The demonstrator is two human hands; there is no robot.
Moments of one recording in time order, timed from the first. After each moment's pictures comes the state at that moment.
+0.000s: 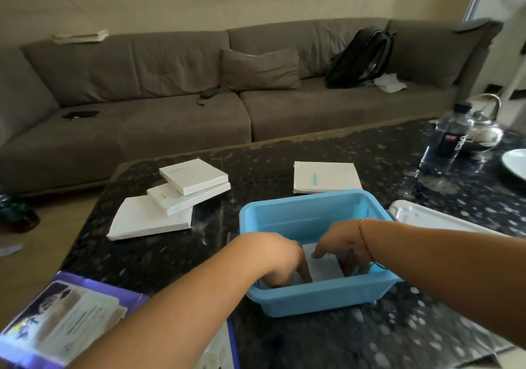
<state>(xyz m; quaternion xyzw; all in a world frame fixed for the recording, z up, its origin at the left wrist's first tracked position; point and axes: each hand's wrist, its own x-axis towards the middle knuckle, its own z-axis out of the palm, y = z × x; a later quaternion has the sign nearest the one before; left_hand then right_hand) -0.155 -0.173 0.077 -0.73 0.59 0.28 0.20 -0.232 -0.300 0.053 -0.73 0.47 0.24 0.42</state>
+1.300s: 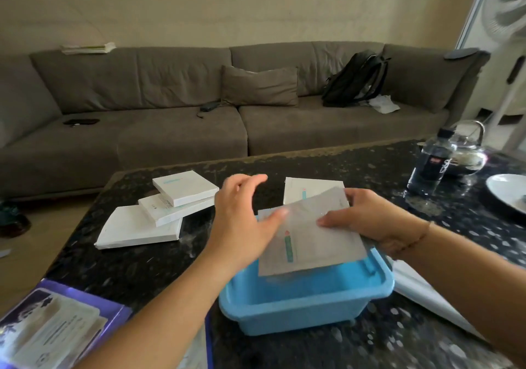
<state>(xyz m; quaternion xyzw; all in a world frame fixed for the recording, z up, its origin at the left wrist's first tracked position) -0.157 -0.158 0.099 -0.82 0.38 -0.05 -0.43 -0.276 -0.336 0.123 -0.76 0.33 -0.04 0.56</state>
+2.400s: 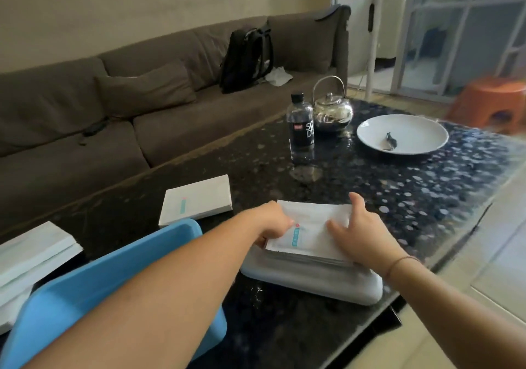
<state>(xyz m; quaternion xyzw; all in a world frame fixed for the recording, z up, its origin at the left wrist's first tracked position) -0.280 -0.442 0.042 -0.84 0.40 0.36 -0.09 -0.447 -0.489 0.005 -0.75 0.54 -0.15 0.34</state>
